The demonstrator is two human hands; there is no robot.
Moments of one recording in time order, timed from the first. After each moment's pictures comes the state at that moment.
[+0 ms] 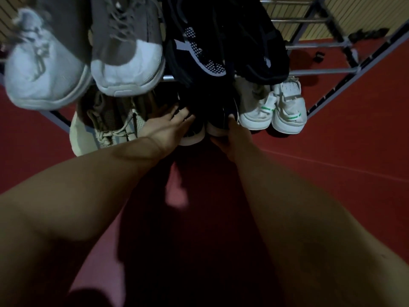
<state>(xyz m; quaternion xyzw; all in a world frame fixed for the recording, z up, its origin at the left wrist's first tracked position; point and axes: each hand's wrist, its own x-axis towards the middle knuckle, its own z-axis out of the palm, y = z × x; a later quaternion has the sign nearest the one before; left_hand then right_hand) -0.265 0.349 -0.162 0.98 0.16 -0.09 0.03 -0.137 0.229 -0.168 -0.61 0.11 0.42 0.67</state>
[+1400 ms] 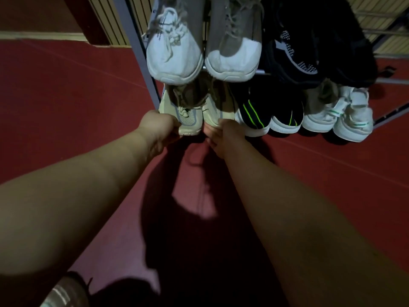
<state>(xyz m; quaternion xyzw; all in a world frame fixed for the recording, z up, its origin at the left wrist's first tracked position) -0.403 0.366 -0.103 0.42 0.60 0.20 0.64 -0.278 0.307 -0.145 -0.62 0.10 0.53 0.57</state>
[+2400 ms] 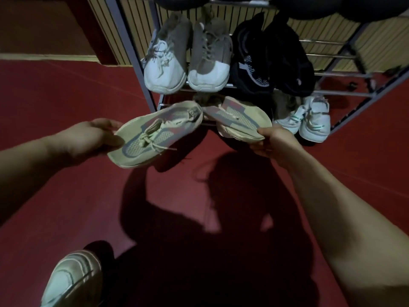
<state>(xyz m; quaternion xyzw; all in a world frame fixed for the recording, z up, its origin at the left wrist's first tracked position) -0.523 0.346 -0.032 0.62 0.54 0.06 0.56 -0.191 0.165 -0.062 -0.72 -0.14 0.48 0.48</state>
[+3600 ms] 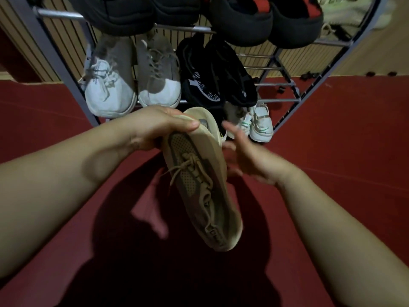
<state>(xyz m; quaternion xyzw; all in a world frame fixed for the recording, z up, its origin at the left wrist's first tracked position) -0.345 0.304 0.011 0.62 0.24 -0.05 0.74 -0.214 0.120 -0.014 -0.67 -0.30 0.51 0.46</state>
